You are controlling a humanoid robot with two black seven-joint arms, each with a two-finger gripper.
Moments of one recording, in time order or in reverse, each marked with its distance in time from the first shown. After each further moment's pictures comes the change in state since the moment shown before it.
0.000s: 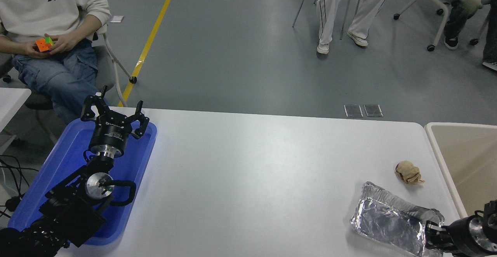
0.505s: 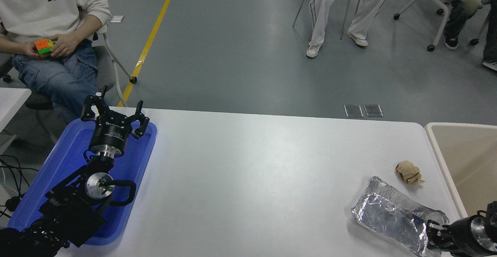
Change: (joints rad) left arm 0.000 0.000 0.000 0.000 0.000 0.000 0.000; right arm 0.062 -0.047 -0.033 0.066 -0.021 0.008 0.000
